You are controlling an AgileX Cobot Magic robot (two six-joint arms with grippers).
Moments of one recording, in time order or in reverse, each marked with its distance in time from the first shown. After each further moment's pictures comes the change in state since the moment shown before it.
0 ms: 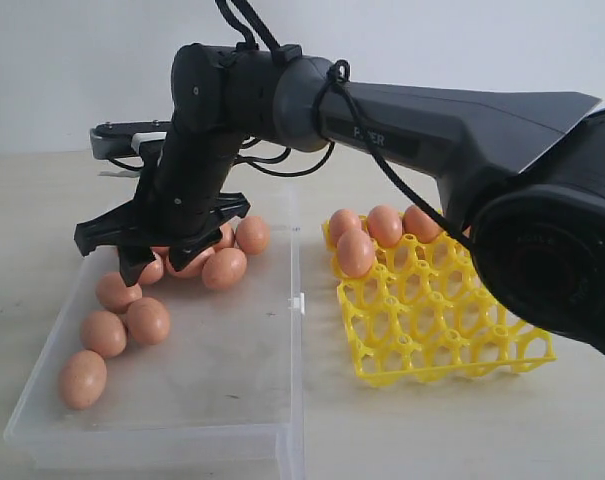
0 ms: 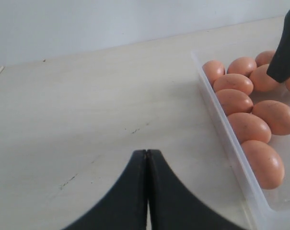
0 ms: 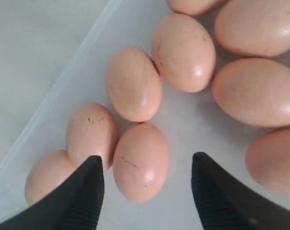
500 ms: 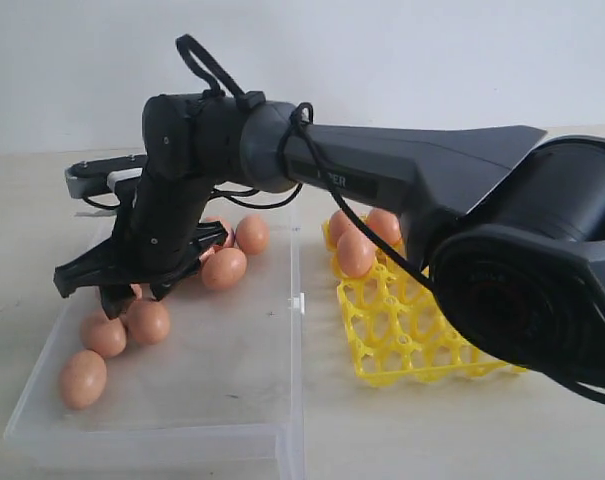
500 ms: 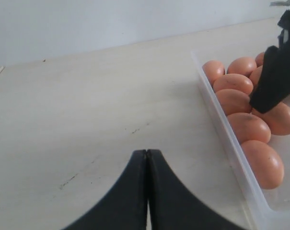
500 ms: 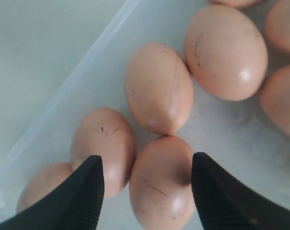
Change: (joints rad) left arm 0.000 0.000 0.000 0.000 0.000 0.000; right arm 0.053 0.061 0.000 -0.018 -0.072 0.002
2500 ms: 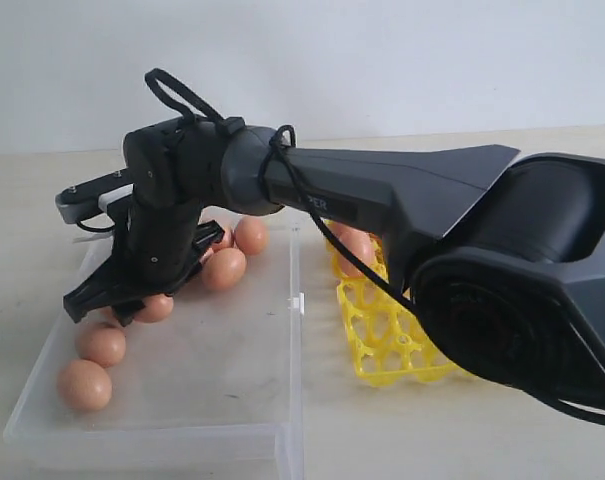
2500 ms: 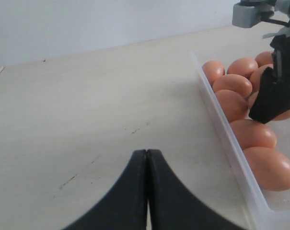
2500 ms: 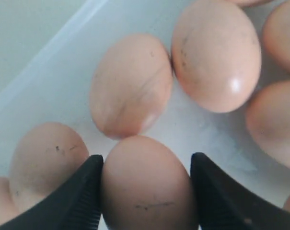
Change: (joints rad) left arm 0.000 0.000 0.000 0.000 0.000 0.000; right arm 0.033 0.033 0.000 -0.149 -0.039 -0.017
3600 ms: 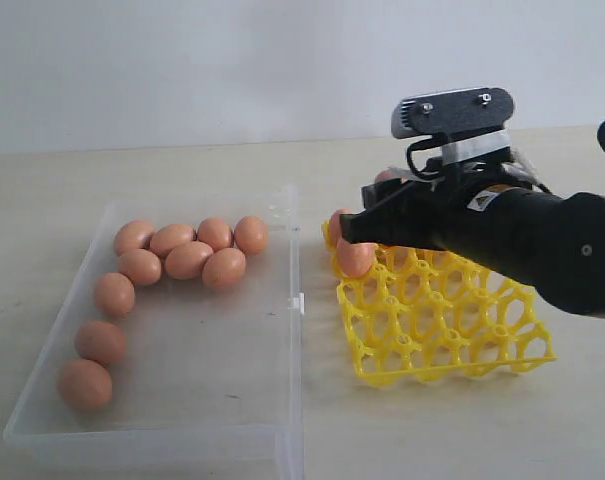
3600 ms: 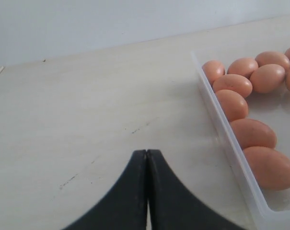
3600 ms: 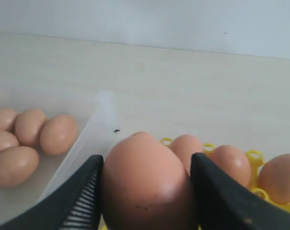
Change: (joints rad) left arm 0.000 0.000 0.000 0.000 0.000 0.000; right arm -0.260 -0.913 1.455 0.443 -1.323 -0.381
